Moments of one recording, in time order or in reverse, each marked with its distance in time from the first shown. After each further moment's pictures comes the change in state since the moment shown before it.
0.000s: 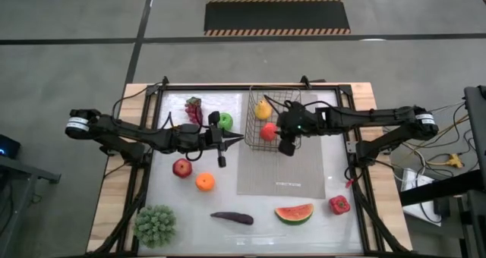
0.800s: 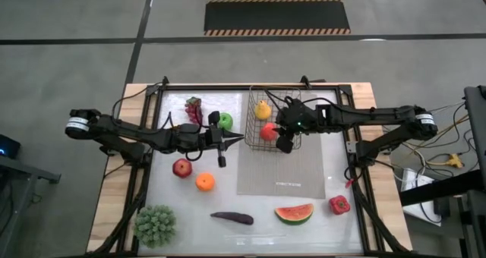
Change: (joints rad) left arm 0.000 0.000 0.002 0.000 0.000 0.009; right arm -0.017 0.008 0.039 0.000 0.000 0.039
